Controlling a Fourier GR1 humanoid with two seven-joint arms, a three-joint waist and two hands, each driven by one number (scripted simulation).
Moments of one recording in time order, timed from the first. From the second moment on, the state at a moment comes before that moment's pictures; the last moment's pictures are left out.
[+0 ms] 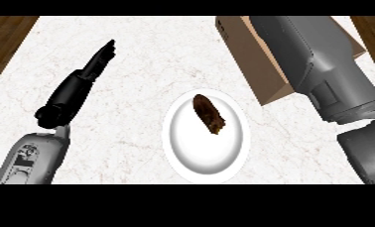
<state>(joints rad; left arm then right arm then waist) -0.28 0.31 -0.09 -1.51 -0.06 -0.15 -0.07 -1.45 -0.21 0.12 -0.29 1.01 -0.45 0.79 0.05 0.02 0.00</state>
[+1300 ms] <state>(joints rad) -0.25 0.29 -0.07 -1.52 -0.08 -0.16 -0.08 -1.29 -0.38 -0.18 -0.23 0.71 -0.13 0.26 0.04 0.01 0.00</state>
